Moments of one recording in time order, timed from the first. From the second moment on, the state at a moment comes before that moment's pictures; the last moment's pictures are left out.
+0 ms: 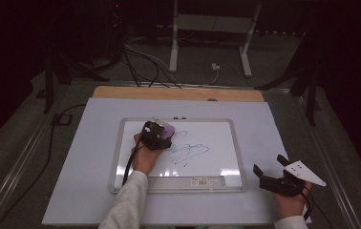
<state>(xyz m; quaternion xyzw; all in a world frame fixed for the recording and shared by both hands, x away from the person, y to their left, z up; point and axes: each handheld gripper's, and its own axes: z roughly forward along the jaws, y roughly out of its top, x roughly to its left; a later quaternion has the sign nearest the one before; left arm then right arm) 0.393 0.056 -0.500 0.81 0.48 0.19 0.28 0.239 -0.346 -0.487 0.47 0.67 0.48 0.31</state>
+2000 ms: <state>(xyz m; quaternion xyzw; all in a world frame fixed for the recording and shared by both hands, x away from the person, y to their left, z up) 0.397 0.003 -0.495 0.88 0.35 0.14 0.28 0.237 -0.350 -0.487 0.47 0.67 0.48 0.32</state>
